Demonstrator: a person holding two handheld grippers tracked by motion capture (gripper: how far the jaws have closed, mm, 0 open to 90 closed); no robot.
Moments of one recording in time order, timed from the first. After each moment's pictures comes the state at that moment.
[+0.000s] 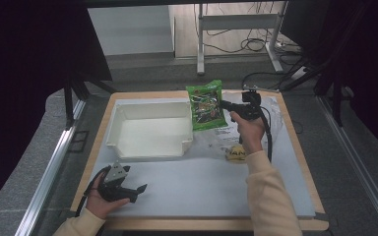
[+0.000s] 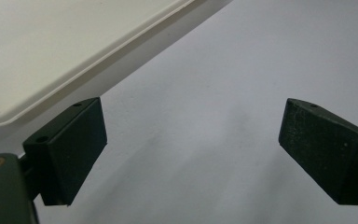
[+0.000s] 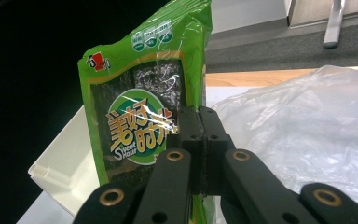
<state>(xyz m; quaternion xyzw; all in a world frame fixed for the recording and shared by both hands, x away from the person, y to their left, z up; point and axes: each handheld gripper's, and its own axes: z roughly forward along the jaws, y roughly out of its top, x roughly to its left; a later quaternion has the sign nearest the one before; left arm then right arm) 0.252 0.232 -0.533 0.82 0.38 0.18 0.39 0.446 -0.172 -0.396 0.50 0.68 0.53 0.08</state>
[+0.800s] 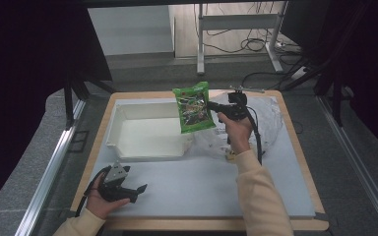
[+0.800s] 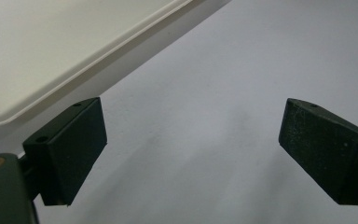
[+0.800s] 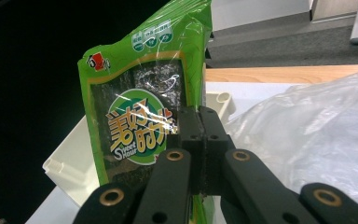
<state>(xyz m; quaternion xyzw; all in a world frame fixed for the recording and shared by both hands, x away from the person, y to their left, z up) 0.252 0.232 -0.534 0.82 0.38 0.18 0.39 0.450 -0.138 -0.404 0.48 0.69 0.54 0.06</state>
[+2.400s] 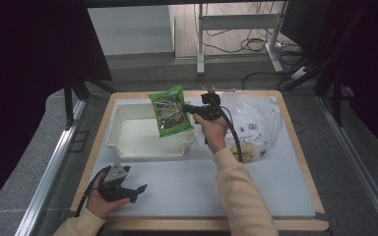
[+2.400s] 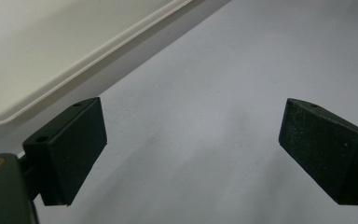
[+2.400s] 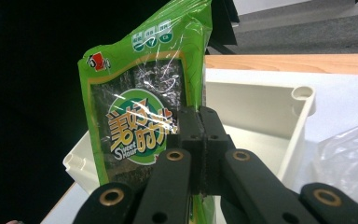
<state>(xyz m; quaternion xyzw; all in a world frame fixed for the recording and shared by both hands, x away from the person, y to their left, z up) 0.252 0.232 -0.534 0.82 0.38 0.17 0.39 0.457 -0.069 -0.419 0.45 0.72 0.53 0.03</state>
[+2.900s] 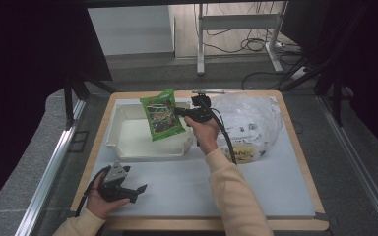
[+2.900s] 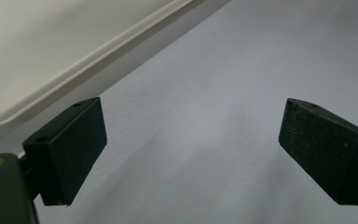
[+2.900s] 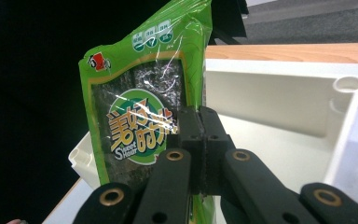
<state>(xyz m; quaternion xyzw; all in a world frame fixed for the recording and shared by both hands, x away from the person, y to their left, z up) 0.252 0.232 -0.534 0.82 0.38 0.17 0.39 0.456 -0.043 -0.429 0.44 0.73 0.53 0.01</state>
